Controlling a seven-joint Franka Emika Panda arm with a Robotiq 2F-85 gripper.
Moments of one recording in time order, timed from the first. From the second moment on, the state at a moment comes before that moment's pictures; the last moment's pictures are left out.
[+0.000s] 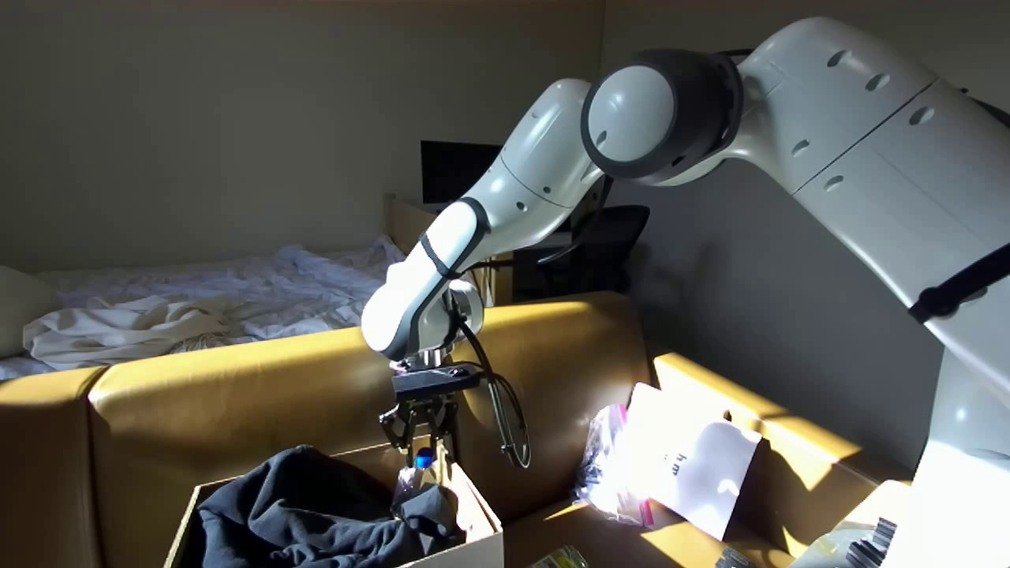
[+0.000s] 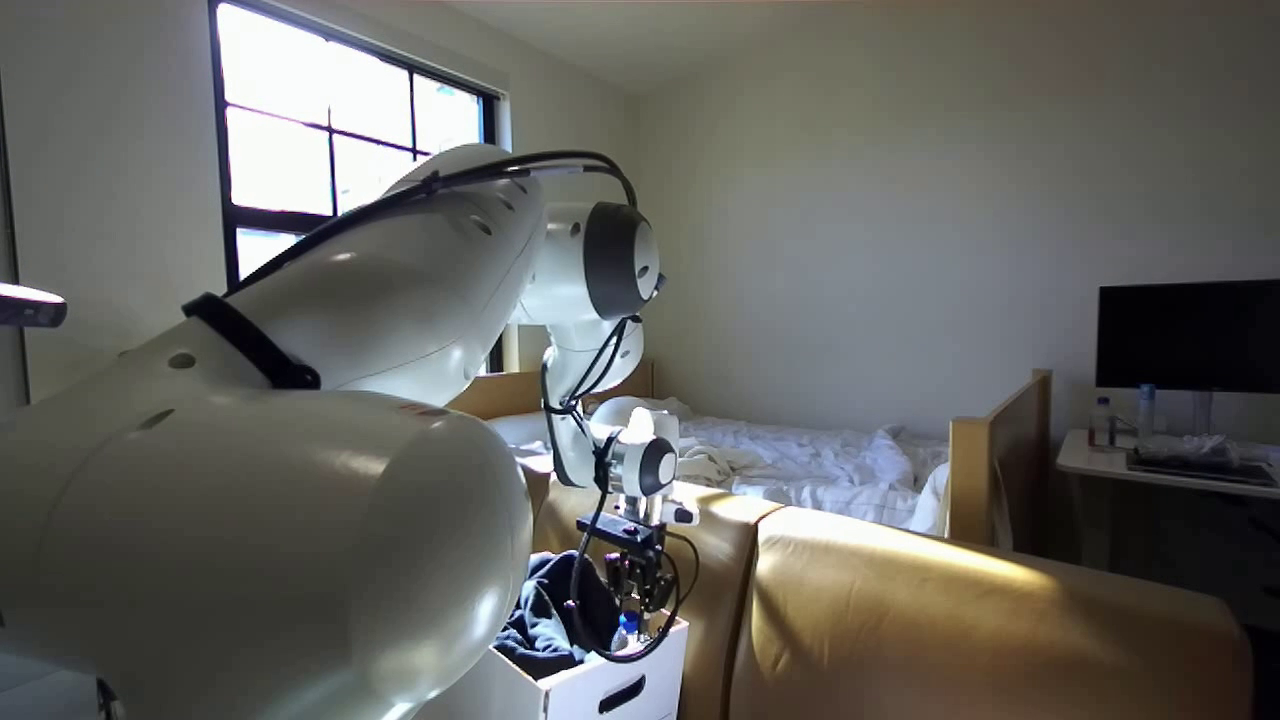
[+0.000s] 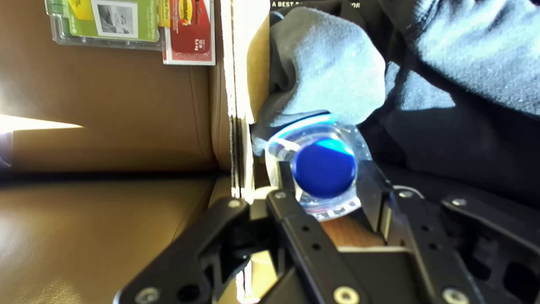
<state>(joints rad) 0.37 0.86 0.02 -1.63 0.12 2.37 0.38</state>
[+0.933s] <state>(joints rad) 0.35 0.86 0.04 -1.60 0.11 2.23 0.38</state>
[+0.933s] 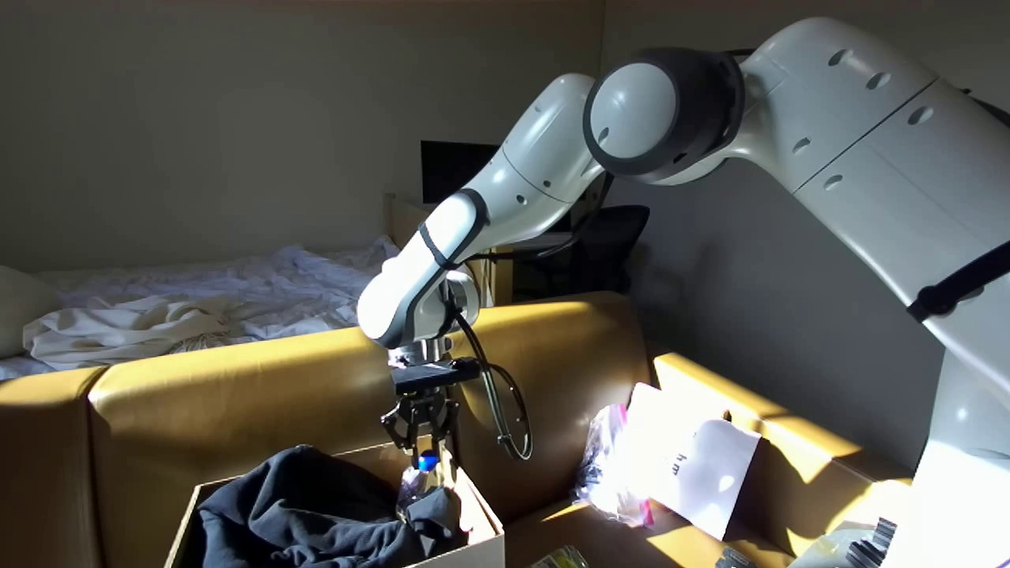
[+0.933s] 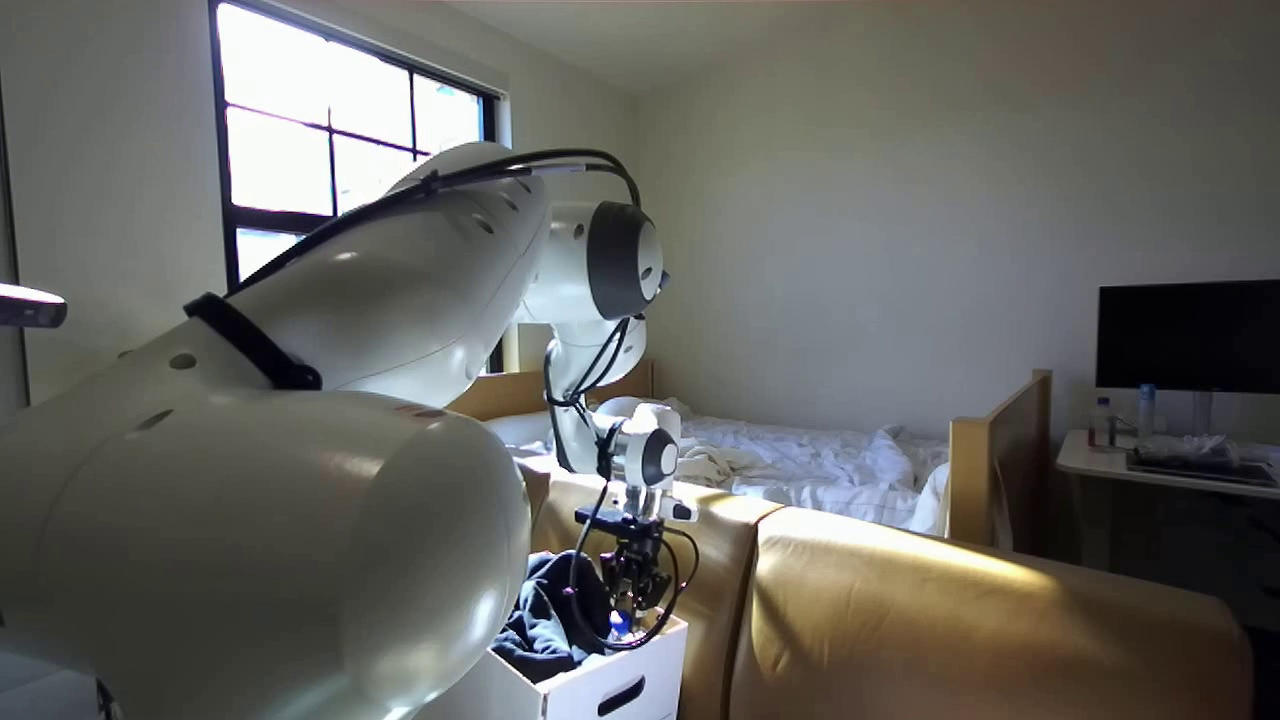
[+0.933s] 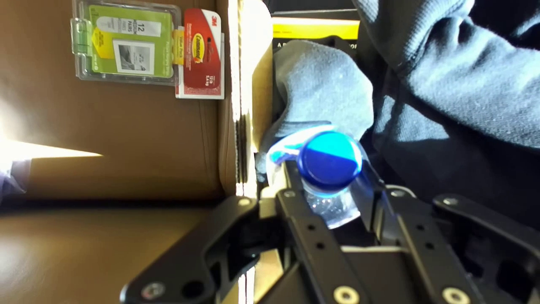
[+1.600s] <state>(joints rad) 0.35 0.86 0.04 -1.57 0.08 2.18 0.38</state>
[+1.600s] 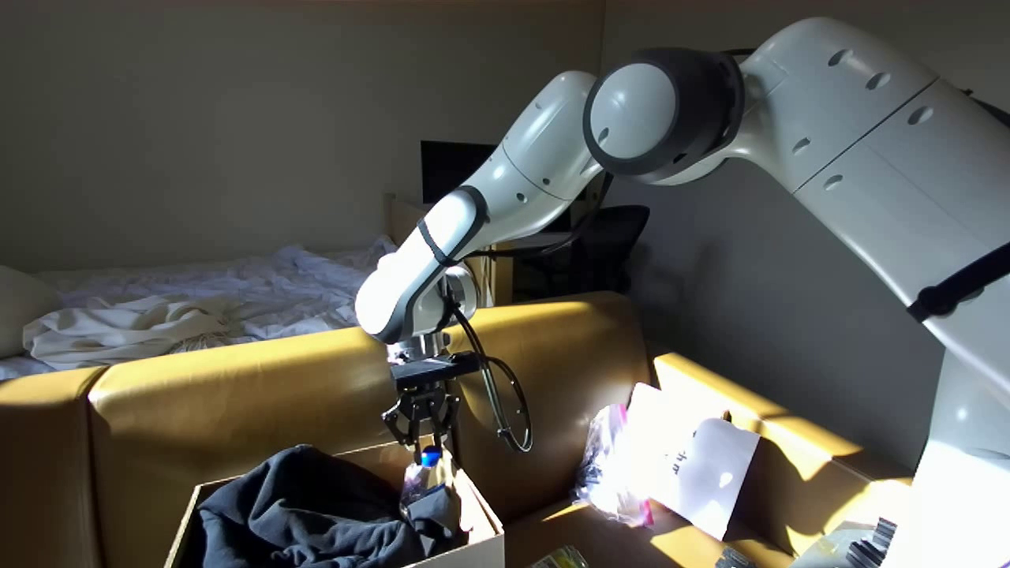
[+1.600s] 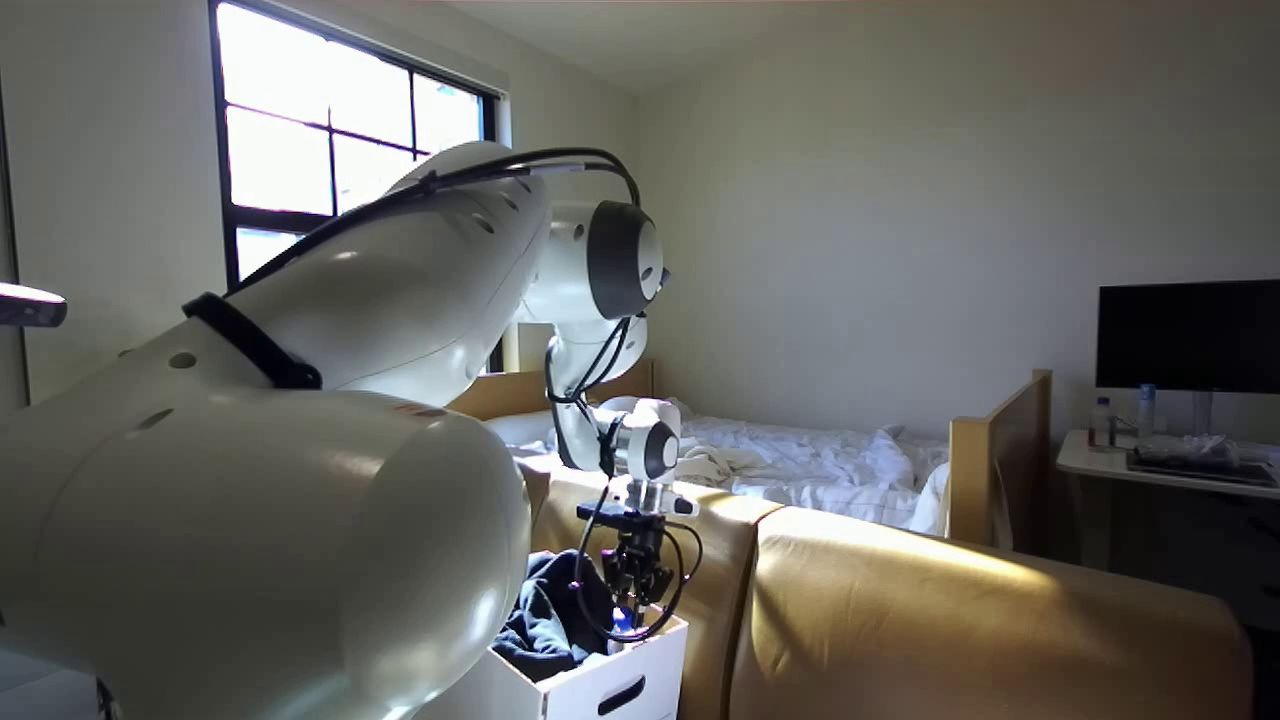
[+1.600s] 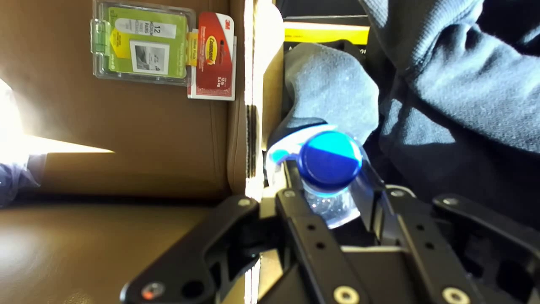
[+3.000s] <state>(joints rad) 0.29 0.72 0.05 -1.56 0.04 2.14 0.30</state>
